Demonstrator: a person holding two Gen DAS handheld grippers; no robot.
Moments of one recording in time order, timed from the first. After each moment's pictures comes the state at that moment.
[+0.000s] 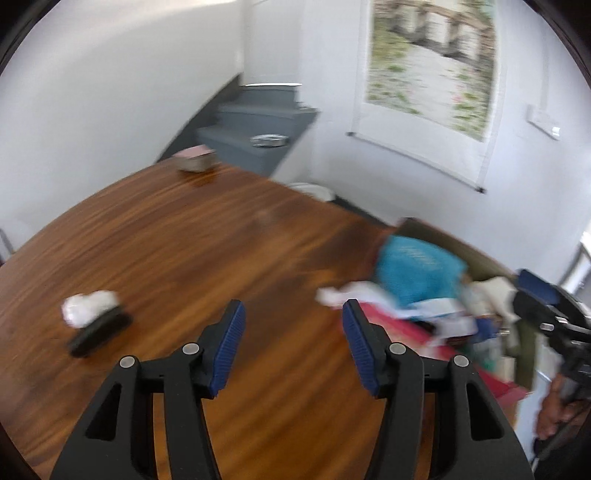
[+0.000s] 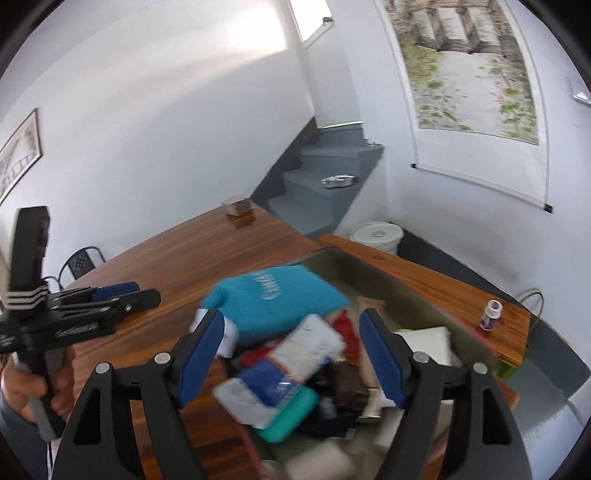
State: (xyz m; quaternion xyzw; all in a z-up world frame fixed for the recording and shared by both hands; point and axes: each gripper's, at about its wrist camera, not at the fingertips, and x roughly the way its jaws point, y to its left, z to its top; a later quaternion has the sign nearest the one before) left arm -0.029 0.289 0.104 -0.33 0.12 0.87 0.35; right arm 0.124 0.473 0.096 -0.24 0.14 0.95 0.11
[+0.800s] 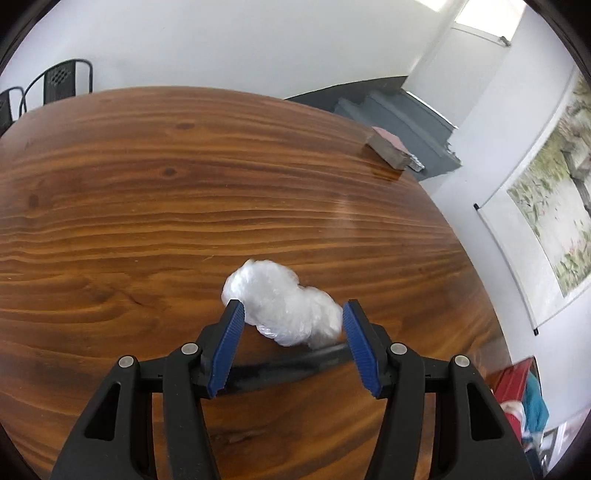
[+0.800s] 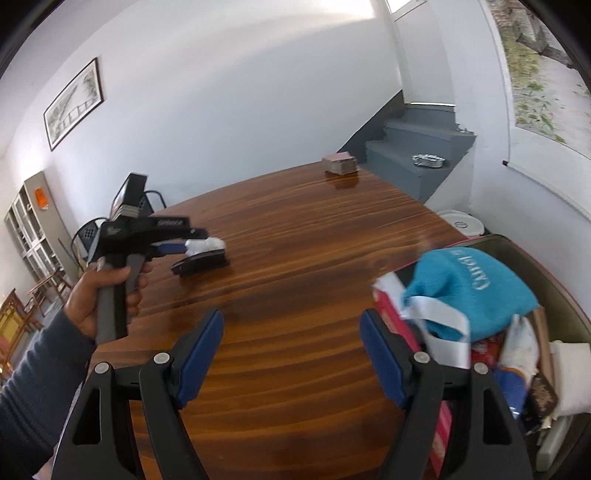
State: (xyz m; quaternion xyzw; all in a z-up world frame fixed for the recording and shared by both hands) left arm -0.221 0.138 0.034 -0.45 -0.12 0.87 0.18; right arm 0.045 0.370 0.071 -0.30 0.09 0.95 -0.03
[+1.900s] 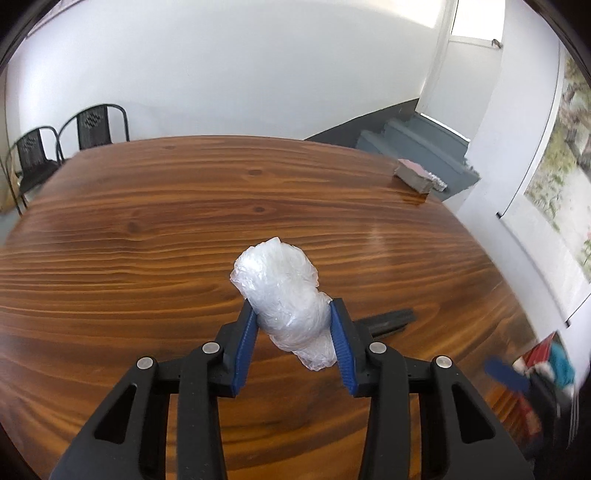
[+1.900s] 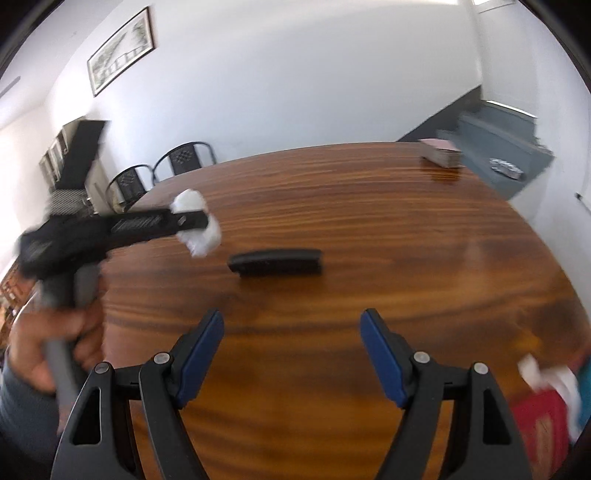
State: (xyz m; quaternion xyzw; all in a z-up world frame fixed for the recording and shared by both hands) left arm -0.154 0.060 0.068 -0.38 -0.06 0.92 0.12; right arm -0.083 0.264 0.053 -0.35 0.03 0.92 -0.15
